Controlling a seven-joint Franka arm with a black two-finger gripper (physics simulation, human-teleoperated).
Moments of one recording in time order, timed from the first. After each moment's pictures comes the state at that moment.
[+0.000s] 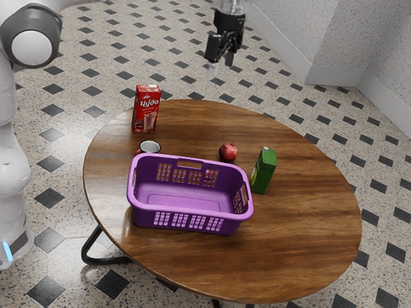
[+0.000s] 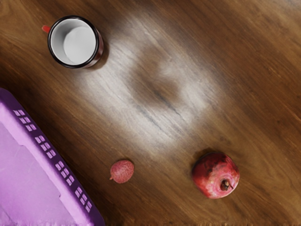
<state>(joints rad) 0.37 0.00 -0.20 -1.36 -0.11 1.40 -2.17</state>
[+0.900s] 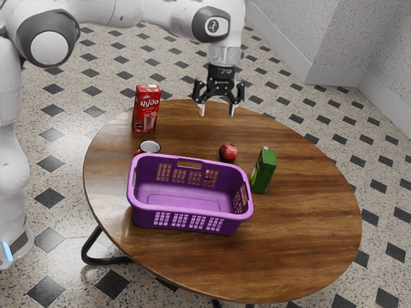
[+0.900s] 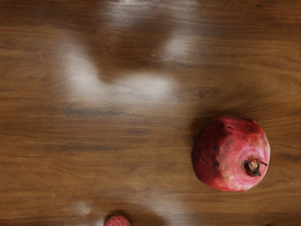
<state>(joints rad) 0.34 0.09 -0.09 -1.69 -0.27 1.73 -1.21</state>
